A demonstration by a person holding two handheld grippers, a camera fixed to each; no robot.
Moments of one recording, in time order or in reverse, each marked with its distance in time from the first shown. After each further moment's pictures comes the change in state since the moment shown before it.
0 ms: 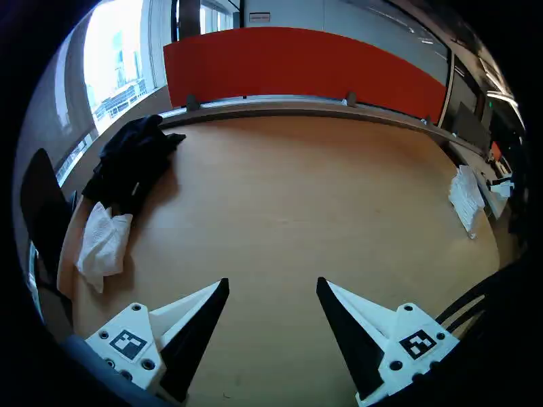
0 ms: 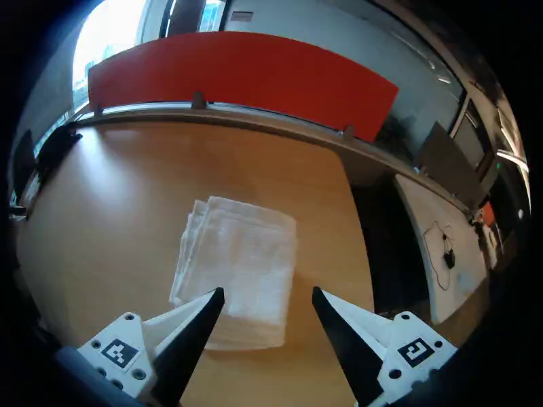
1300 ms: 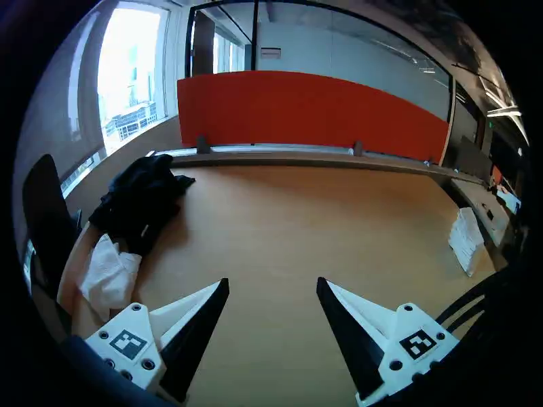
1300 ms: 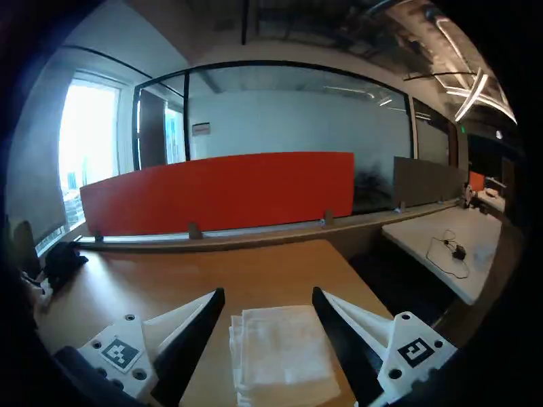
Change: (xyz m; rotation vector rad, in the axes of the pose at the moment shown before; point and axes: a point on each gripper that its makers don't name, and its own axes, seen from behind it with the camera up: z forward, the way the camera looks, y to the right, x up) left arm 0.078 -0.012 -0.007 0.019 0.220 -0.055; right arm 0.102 -0.024 -0.051 -0.020 0.574 0.321
